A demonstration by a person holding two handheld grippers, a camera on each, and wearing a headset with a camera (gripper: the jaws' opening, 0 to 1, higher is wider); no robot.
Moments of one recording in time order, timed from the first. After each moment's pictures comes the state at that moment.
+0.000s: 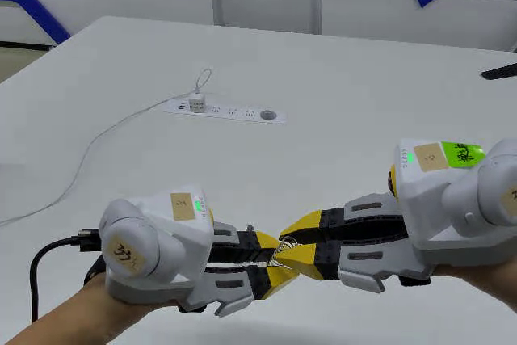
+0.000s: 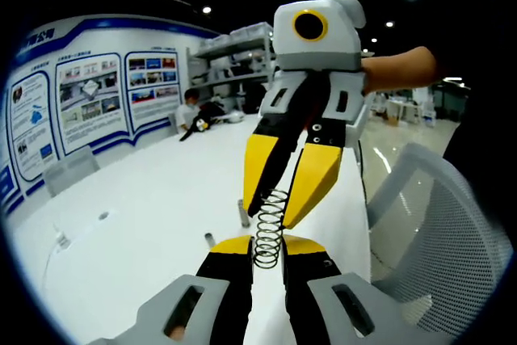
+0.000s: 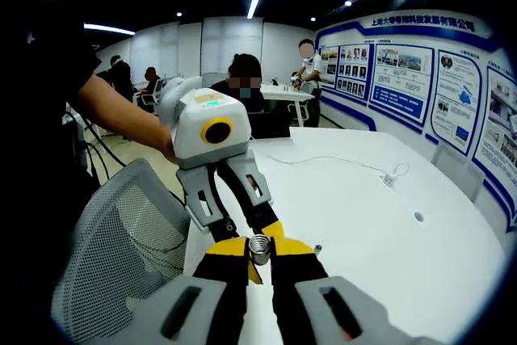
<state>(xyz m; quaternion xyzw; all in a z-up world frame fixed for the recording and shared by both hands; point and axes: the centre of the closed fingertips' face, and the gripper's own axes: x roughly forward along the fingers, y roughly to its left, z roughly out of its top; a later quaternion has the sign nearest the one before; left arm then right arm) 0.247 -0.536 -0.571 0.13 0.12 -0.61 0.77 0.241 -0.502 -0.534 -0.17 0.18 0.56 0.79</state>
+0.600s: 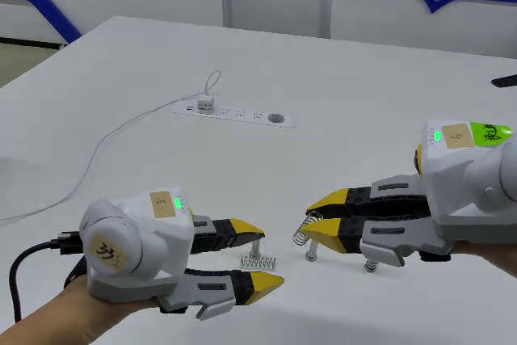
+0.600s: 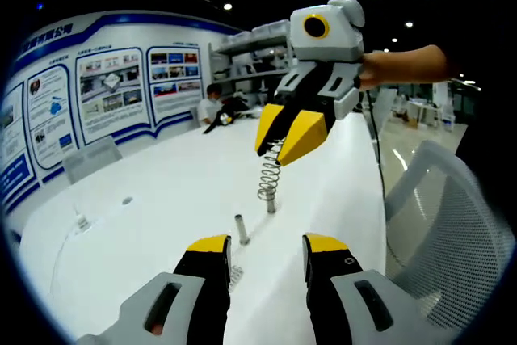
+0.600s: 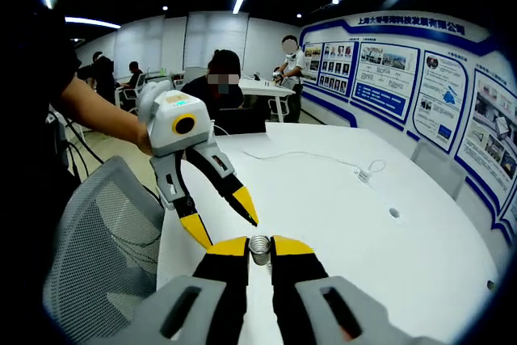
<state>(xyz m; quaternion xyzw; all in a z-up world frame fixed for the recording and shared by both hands) 0.270 -0.496 -0.574 0.12 0.13 -0.56 0.81 0.277 -0.528 -0.529 -0.20 0.19 0.50 0.82</state>
